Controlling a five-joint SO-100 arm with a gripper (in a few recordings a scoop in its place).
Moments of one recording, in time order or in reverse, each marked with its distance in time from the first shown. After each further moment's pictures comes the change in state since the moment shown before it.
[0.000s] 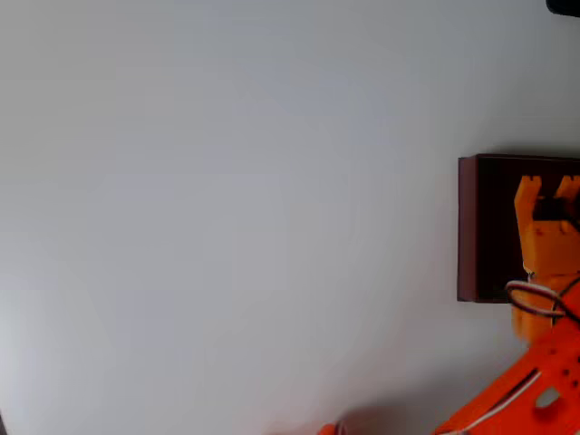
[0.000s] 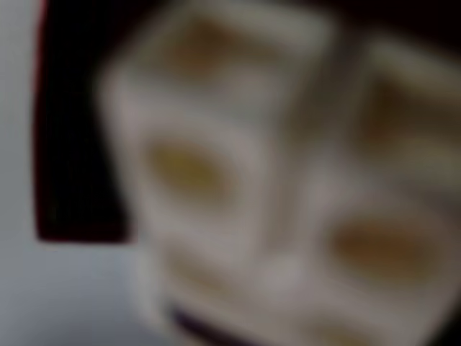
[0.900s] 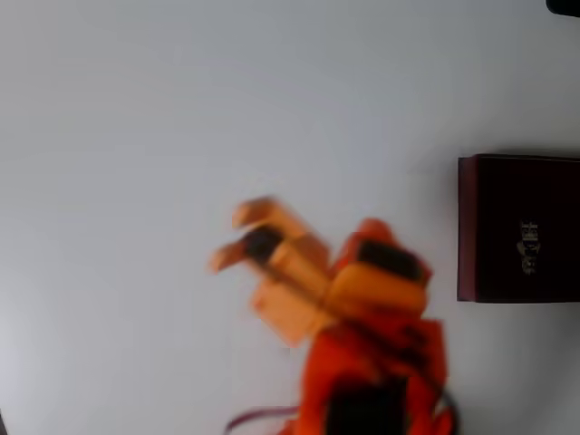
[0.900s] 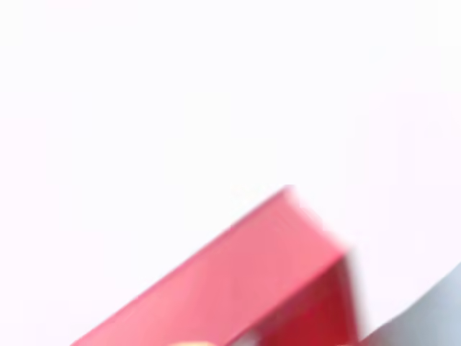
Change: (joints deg) arm -39.6 47.8 30.6 -9.8 -26.2
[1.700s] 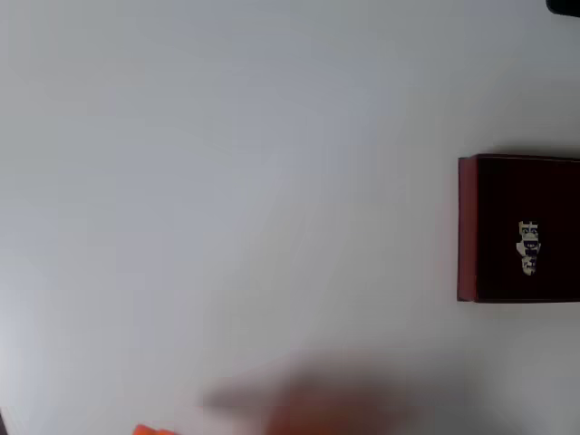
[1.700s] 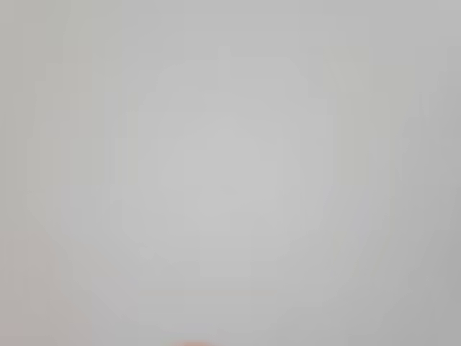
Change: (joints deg) arm -77.7 61.7 60.9 -4.5 1.1
